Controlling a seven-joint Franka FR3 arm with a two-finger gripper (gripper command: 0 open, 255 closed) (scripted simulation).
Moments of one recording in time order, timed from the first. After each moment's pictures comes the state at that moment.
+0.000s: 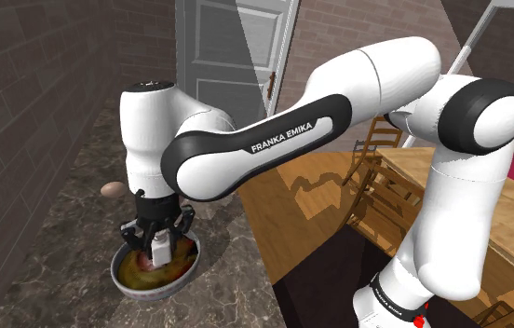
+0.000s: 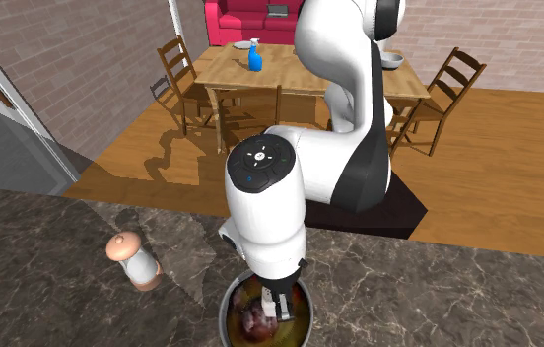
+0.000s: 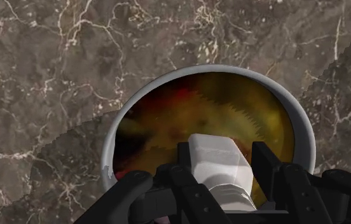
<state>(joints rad) 0.28 0.33 0.64 -1.79 -0.11 2.03 1.07</state>
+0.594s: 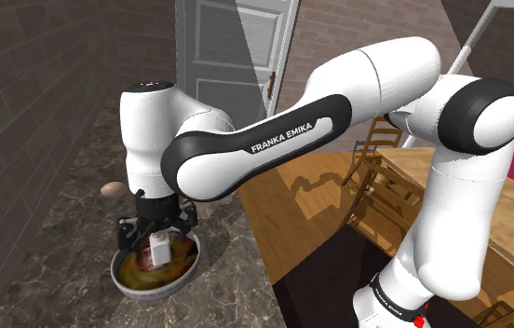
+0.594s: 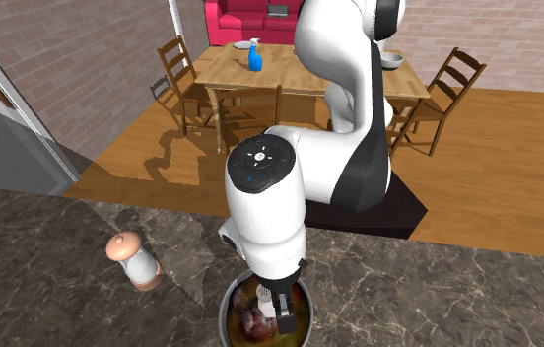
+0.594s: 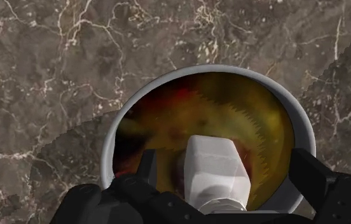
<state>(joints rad) 0.28 0.33 0.64 -1.79 -0.11 2.03 1.07</state>
